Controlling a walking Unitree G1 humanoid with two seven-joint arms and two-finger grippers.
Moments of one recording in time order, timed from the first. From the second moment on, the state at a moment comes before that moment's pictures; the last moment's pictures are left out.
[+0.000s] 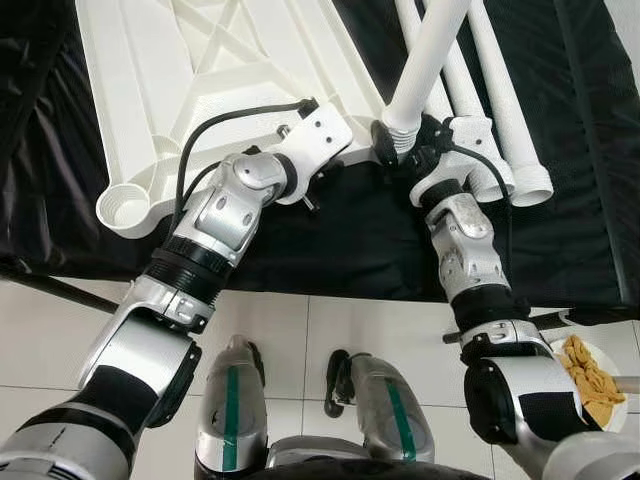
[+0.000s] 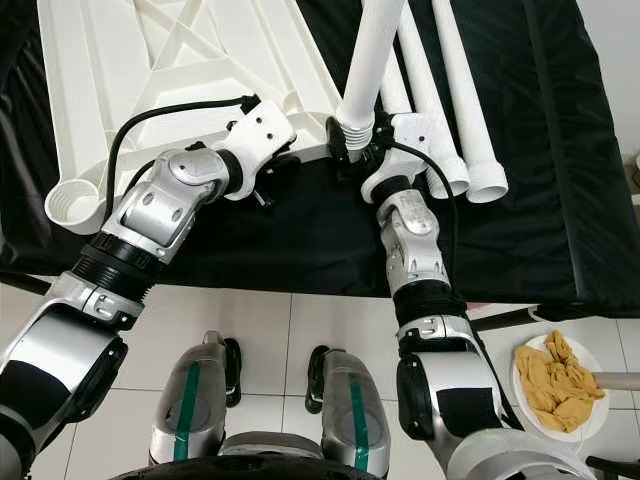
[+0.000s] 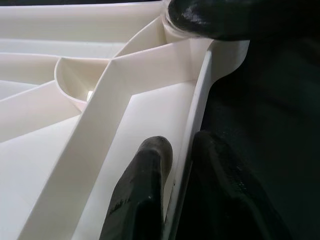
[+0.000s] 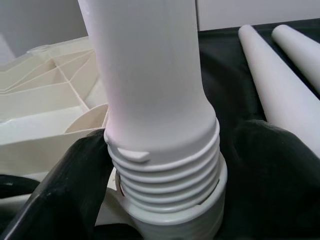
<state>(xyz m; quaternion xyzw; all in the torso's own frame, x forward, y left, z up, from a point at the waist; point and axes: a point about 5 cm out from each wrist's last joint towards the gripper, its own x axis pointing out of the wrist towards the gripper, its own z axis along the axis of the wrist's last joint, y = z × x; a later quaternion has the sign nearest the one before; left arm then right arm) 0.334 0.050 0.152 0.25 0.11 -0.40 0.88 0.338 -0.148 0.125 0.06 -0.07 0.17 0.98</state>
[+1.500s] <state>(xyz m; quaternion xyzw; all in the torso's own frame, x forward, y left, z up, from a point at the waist) 0.334 0.050 0.163 0.25 0.10 -0.41 0.87 0.336 -0.154 0.124 0.07 -0.04 0.25 0.96</state>
